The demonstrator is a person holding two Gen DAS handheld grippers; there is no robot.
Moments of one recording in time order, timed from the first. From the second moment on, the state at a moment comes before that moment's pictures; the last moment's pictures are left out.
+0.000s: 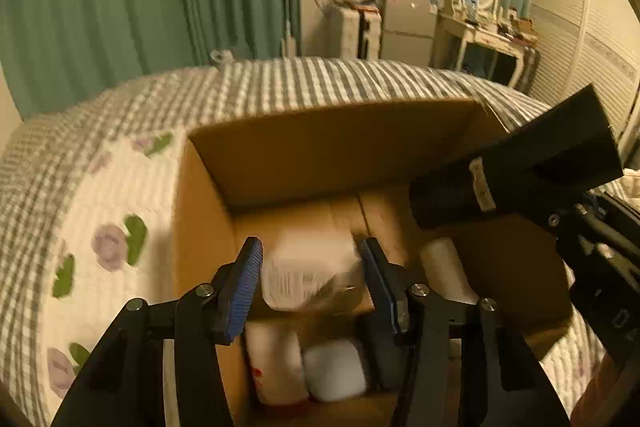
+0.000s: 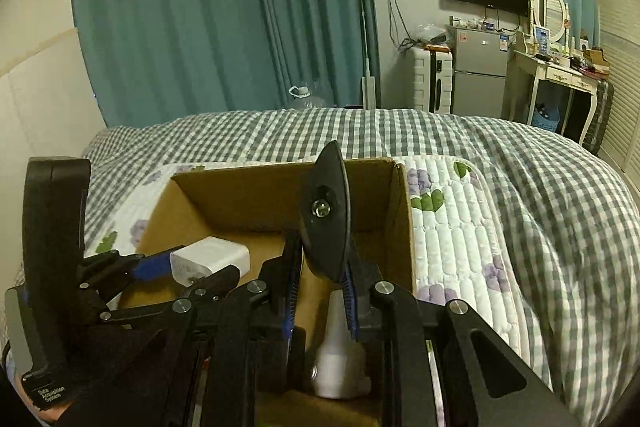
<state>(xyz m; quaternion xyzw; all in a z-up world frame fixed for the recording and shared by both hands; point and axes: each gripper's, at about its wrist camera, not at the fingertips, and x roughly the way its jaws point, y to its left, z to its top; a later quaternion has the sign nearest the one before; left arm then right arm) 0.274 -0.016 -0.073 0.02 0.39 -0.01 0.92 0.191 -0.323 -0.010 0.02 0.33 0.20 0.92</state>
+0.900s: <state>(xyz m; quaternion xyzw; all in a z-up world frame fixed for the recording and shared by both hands) 0.196 0.012 -0.006 -0.01 0.37 0.00 0.93 0.173 -0.336 0.052 0.01 0.30 0.18 0.94</state>
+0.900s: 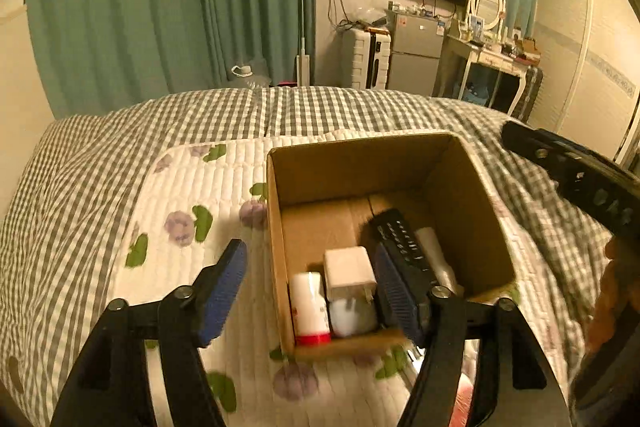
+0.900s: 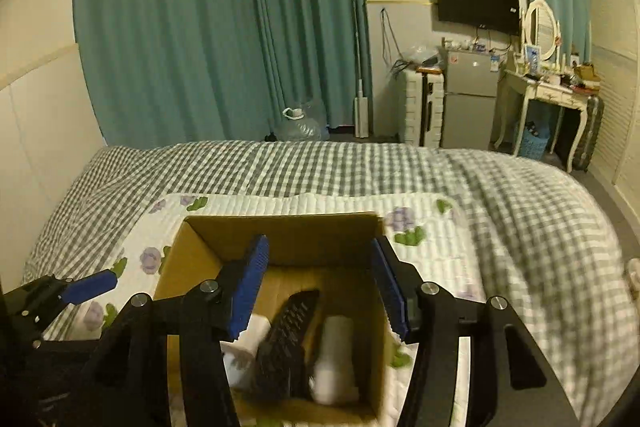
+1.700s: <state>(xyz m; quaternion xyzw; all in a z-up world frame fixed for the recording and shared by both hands) 0.072 0.011 -0.070 0.00 0.41 0.03 0.91 0.013 -0.368 -0.032 -0.03 0.42 0.14 0.90</state>
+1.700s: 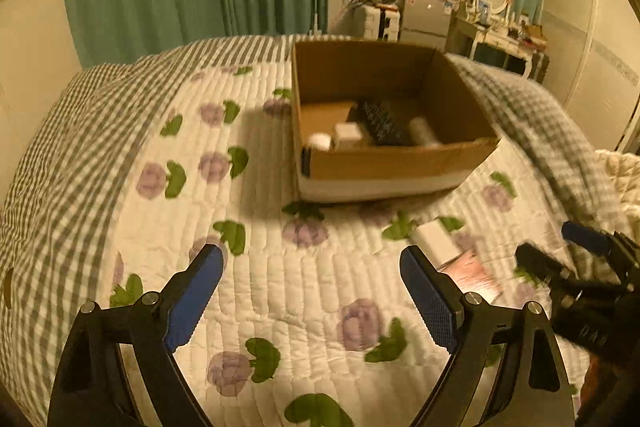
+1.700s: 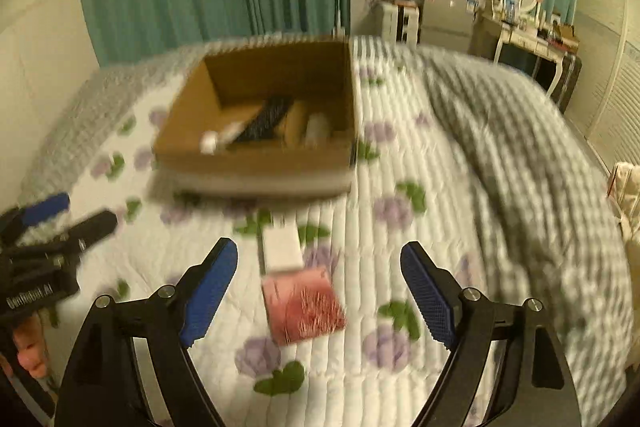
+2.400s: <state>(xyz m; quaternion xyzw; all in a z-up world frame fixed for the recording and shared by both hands) 0.076 0.014 -0.106 -0.01 0.43 0.02 0.90 0.033 -0.337 -0.141 -0.08 0.51 0.15 0.84</state>
